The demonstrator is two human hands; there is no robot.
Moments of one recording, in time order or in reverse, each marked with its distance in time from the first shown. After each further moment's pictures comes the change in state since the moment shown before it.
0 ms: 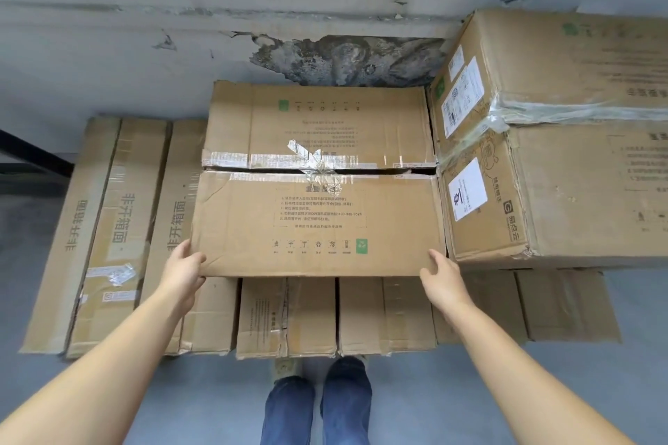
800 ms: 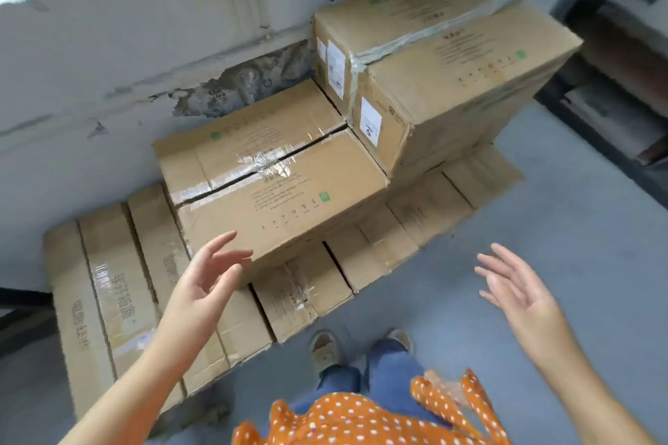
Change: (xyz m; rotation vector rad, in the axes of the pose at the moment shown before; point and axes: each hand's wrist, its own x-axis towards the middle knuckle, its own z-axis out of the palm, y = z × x) left_hand -0.209 0.048 -0.110 0.432 -0.767 0.782; right_hand -0.326 0.095 0.015 0.772 0.421 -0.289
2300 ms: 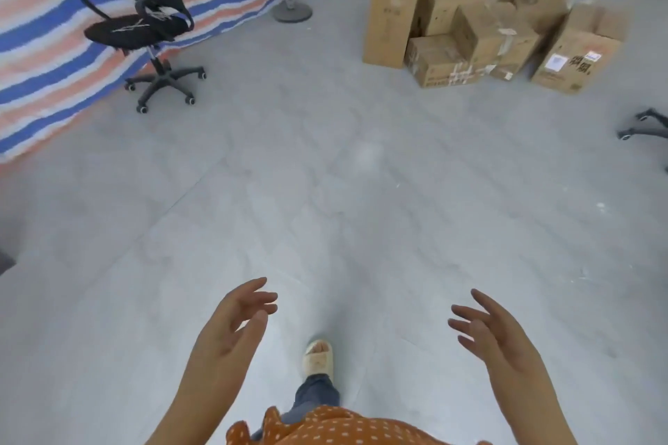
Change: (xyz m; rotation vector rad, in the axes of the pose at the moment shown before) left_hand -0.607 0.035 0.676 0.472 -1.927 0.576; right_hand -0.699 0.266 -0.263 0.616 2.138 0.478
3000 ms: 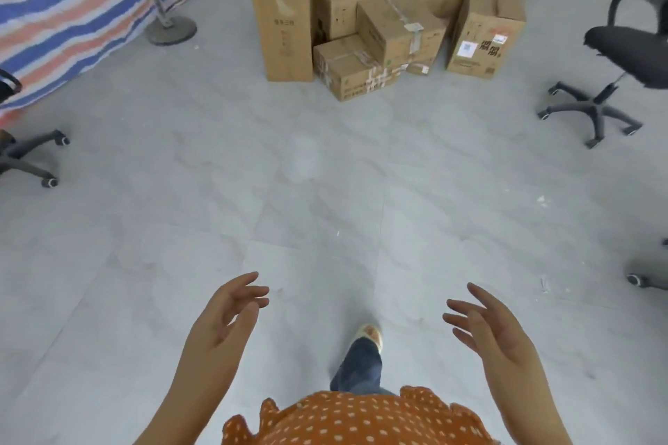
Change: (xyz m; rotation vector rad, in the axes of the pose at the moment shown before) left_hand 0.385 0.140 0.217 0.048 -0.277 0.020; right_hand 0.369 -0.072 -0.061 0.060 0.301 0.082
